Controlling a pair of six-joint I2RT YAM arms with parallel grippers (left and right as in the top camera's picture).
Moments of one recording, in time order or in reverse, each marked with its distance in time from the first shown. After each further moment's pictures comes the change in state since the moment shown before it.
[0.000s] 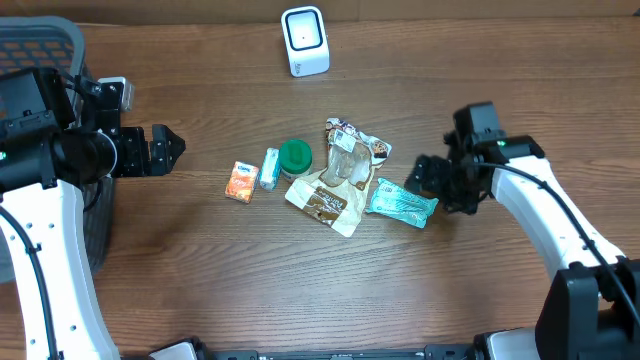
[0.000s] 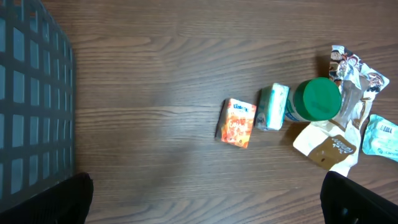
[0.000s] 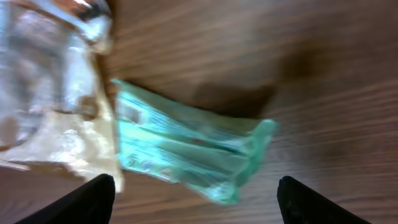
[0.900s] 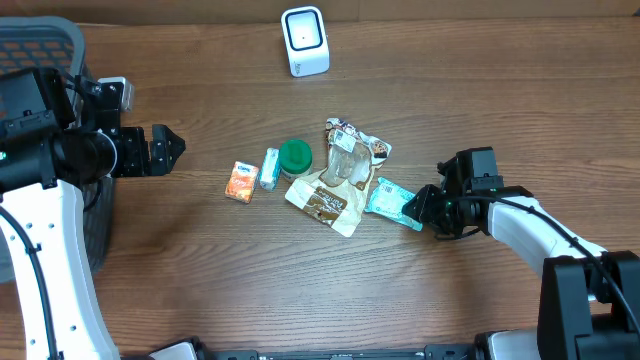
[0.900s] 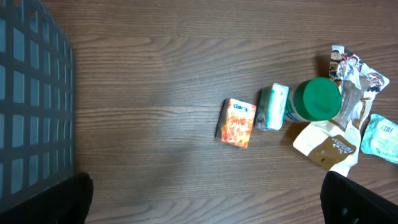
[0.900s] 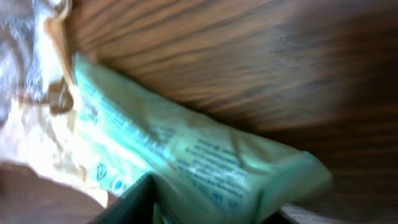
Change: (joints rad) left arm 0.000 0.000 0.000 0.000 0.000 0.000; right arm -0.034 -0.010 -0.323 0.441 -0.193 0.021
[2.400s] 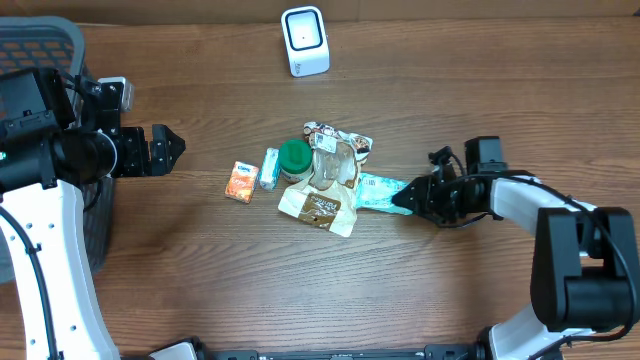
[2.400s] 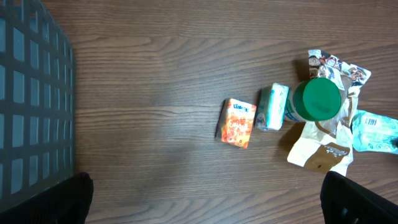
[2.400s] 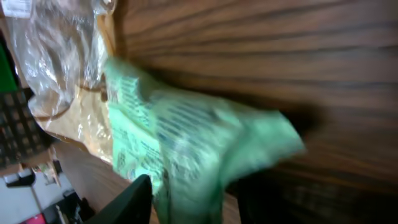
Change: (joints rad) left arm 0.000 0.000 0.000 0.000 0.000 0.000; right arm -0.105 0.200 0.103 0.005 -0.314 -0.242
